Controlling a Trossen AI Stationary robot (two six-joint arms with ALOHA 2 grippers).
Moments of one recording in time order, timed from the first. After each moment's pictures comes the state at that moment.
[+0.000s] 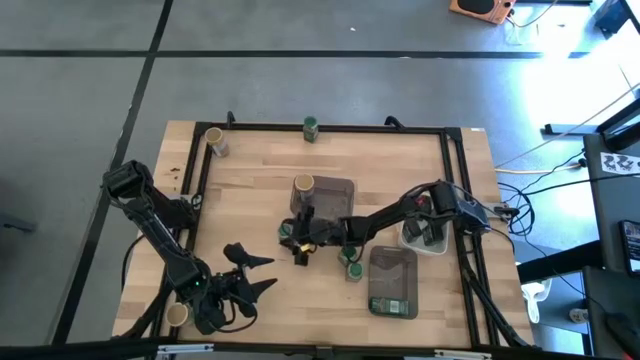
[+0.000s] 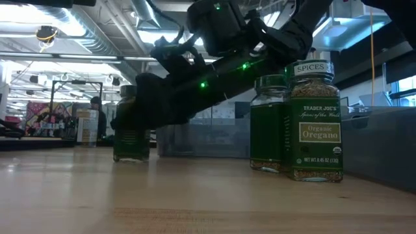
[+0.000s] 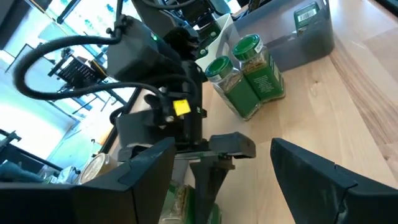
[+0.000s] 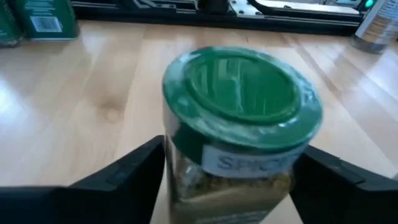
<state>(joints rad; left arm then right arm) -0.94 1.56 0.86 -0.18 -1.20 -0.24 0.16 2.25 1.30 0.57 0.26 0.00</state>
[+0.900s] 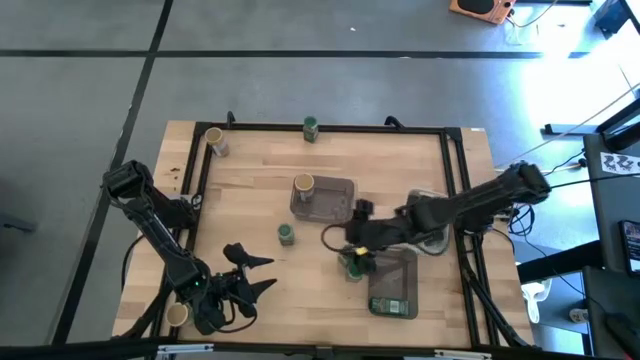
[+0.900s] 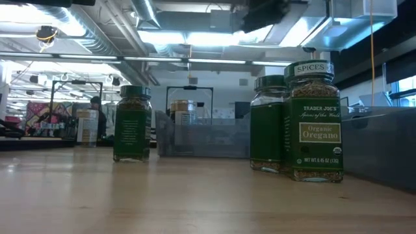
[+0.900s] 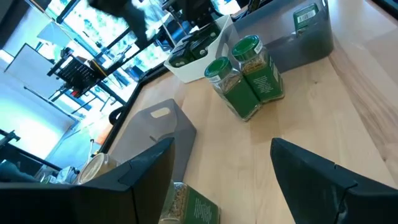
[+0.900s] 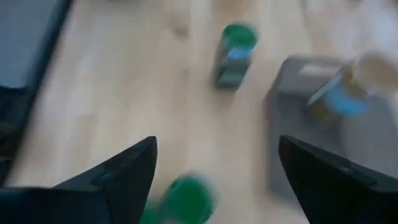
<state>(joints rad) -0.94 1.56 0.86 -0.18 -1.20 -0.25 0.34 1.56 1.31 -0.55 0.25 0.20</state>
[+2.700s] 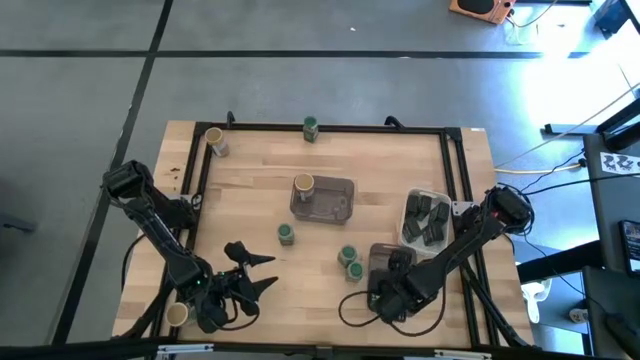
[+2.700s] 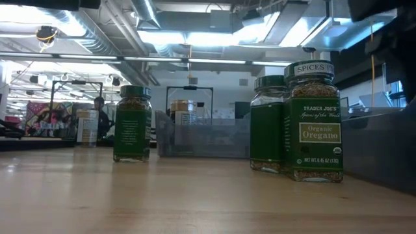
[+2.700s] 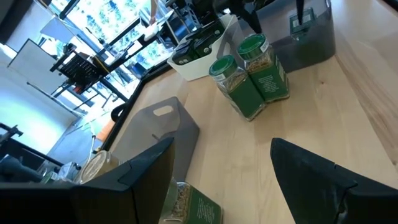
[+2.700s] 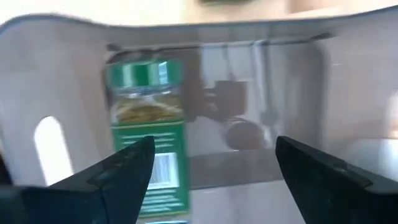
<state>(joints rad) -0.93 1.56 0.86 -0.18 -1.20 -0.26 0.69 1.83 1.34 -1.03 0.11 0.86</state>
